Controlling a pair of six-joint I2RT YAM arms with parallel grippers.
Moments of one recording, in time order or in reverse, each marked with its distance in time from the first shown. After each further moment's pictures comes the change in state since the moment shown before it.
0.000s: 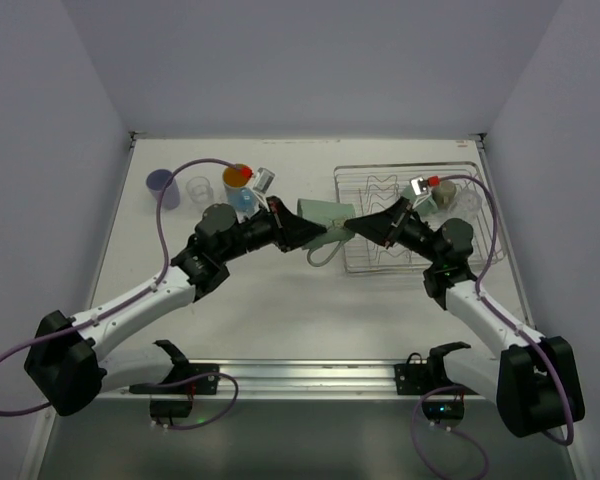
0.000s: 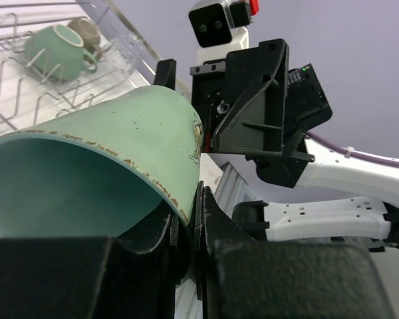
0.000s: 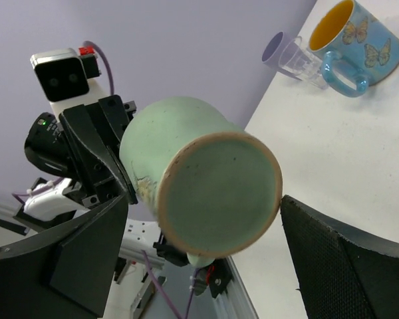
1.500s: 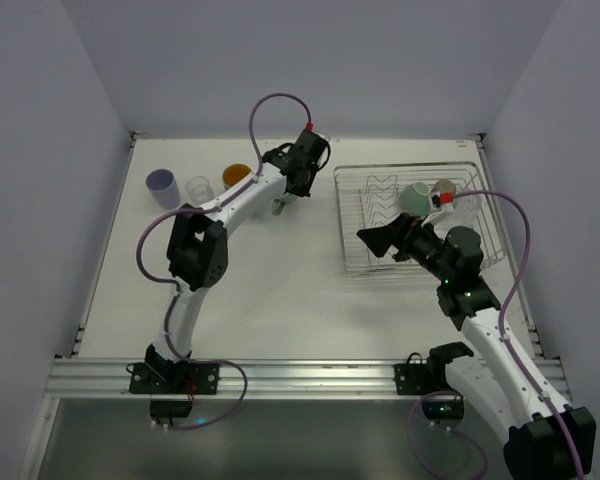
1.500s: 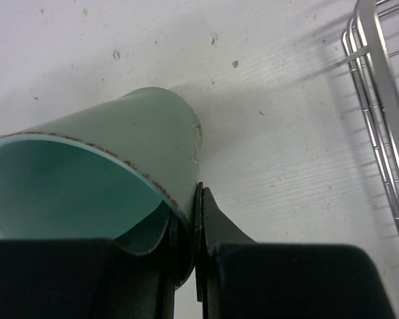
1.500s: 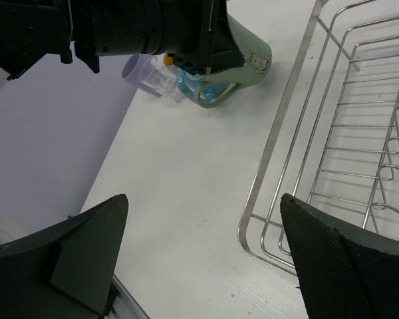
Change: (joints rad) left arm 0.086 1.032 1.248 -1.191 -0.723 0.663; right arm 0.010 -0.322 0.035 -0.697 0.361 -0.510
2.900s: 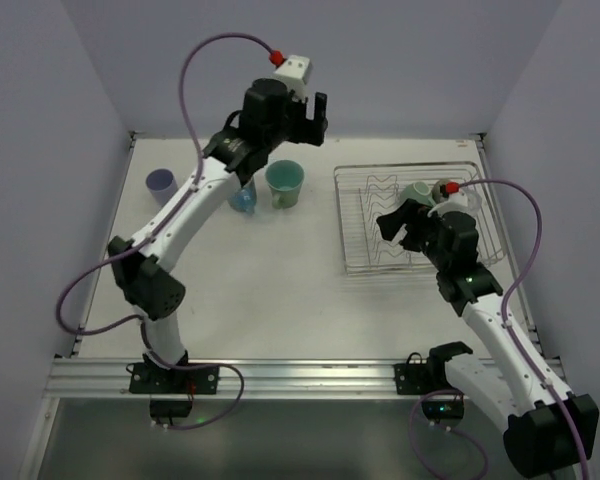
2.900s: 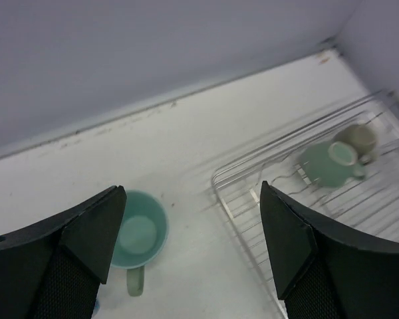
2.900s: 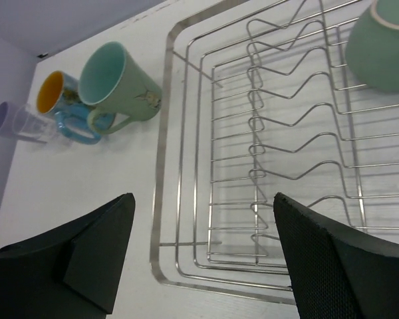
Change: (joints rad) left arm 0.022 -0.267 0.027 0.250 0.161 -0.007; right arm 0.005 0.067 0.113 -0.204 0.341 -0.093
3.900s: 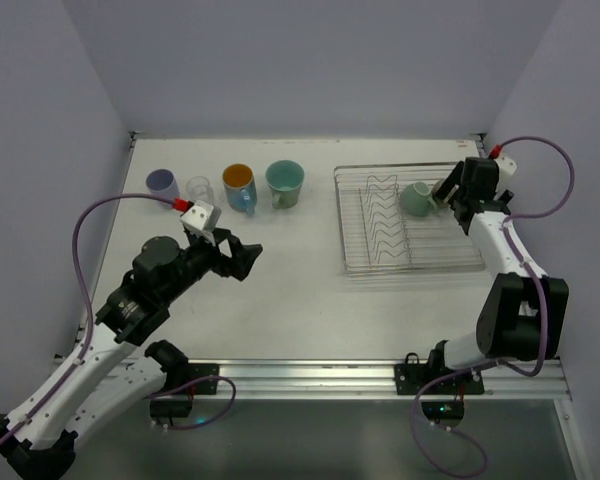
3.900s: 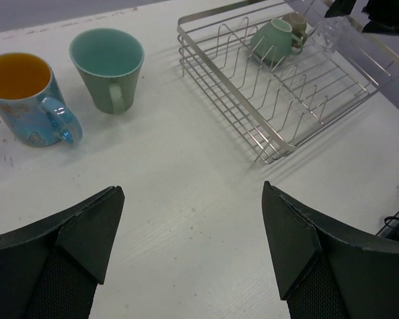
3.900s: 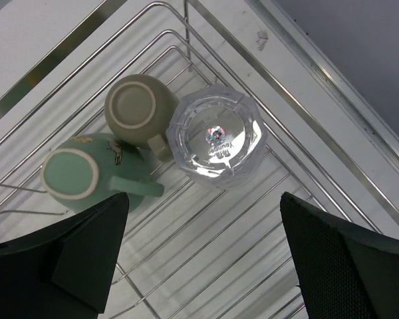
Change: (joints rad) left arm -0.016 -1.325 -1.324 0.208 0.177 -0.076; right arm -0.349 0.620 0.415 -0.160 0.458 -0.129
